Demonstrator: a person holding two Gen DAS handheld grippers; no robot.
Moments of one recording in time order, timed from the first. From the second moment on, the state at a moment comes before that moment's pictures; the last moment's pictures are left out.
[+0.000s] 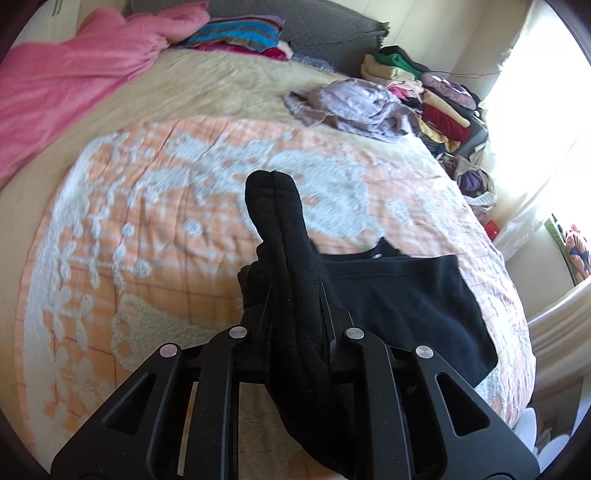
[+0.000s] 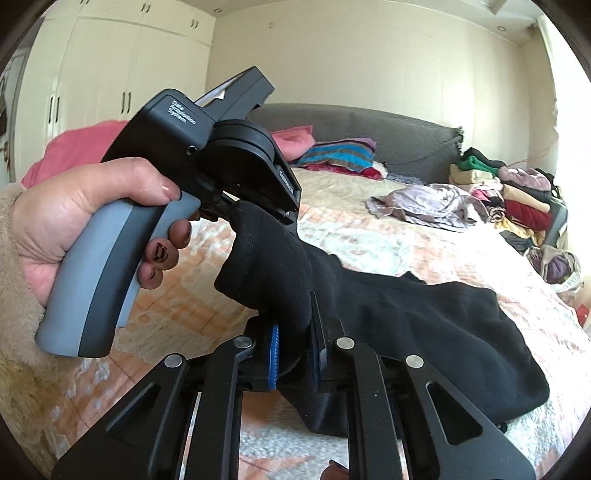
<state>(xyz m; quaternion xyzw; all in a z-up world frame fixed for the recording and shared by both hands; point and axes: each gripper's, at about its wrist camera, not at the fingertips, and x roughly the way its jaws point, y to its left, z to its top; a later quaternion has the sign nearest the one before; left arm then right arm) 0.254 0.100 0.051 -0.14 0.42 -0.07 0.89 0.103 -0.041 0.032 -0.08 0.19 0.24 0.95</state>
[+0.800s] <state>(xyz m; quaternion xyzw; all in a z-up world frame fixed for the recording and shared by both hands) 0.287 -0.043 0.086 -0.07 0.42 -0.13 0.90 0.101 -0.154 0.050 0.04 0.20 0.16 0.97</state>
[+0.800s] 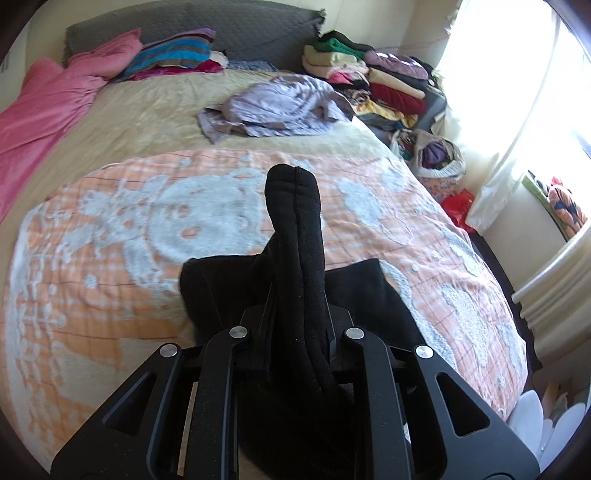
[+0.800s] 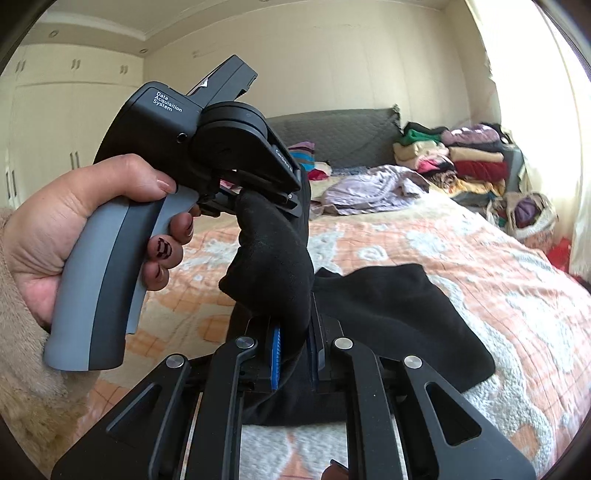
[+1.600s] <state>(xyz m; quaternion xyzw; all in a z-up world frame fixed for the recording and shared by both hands) 0.328 -0.149 0.032 -0.02 0.48 -0.15 0.86 0.132 -0.234 0.011 0.15 0.26 0.11 0.95</state>
